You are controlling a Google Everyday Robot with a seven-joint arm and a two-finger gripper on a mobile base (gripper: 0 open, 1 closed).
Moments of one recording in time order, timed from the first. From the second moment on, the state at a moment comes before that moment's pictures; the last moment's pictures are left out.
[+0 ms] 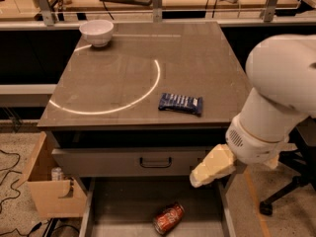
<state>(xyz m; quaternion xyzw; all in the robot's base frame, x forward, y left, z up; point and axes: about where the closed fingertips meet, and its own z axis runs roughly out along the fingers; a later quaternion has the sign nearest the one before) 0.362 -0.168 0.805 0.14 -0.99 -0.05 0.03</state>
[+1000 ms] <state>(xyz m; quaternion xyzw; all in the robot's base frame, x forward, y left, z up) 0.345 -0.105 0.602 -0.09 -0.99 -0.09 0.09</state>
